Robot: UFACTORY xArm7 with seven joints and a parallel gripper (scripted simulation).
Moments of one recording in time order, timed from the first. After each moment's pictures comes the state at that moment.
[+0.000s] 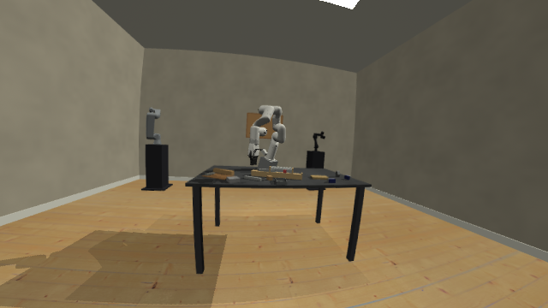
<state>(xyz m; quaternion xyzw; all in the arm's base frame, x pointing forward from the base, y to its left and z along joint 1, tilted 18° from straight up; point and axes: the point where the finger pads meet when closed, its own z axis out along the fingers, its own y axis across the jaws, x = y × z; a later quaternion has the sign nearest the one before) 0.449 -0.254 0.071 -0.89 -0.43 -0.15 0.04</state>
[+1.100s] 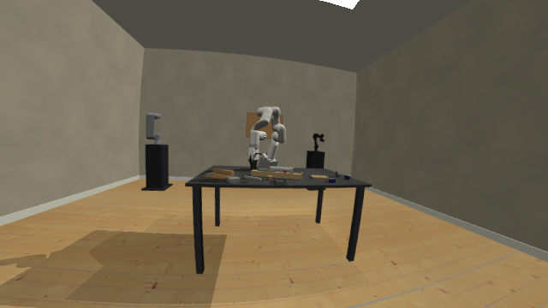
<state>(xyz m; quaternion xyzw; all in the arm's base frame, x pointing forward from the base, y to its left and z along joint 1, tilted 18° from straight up) 0.455 -0.246 0.040 -0.89 -0.43 -0.15 0.04</state>
